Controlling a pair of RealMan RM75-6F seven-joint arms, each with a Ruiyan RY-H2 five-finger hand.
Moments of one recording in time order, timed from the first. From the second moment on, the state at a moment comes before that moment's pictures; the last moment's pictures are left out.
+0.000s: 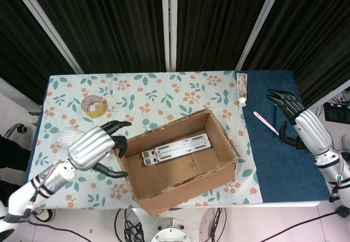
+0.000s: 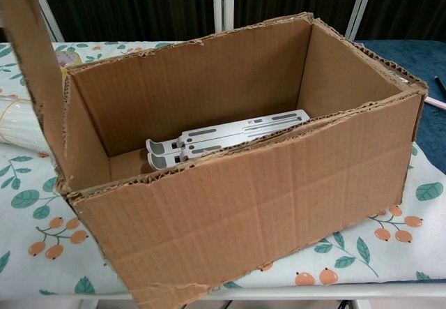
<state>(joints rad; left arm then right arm) -0.70 -0.77 -0.02 -2.04 1.71 1.14 -0.19 0.45 -0.90 0.12 -1.58 -1.70 1.42 0.69</state>
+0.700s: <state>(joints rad) -0.45 -0.76 0.03 -1.95 1.61 1.31 -0.14 0.44 -0.96 0.07 -1.55 -1.70 1.35 0.49</state>
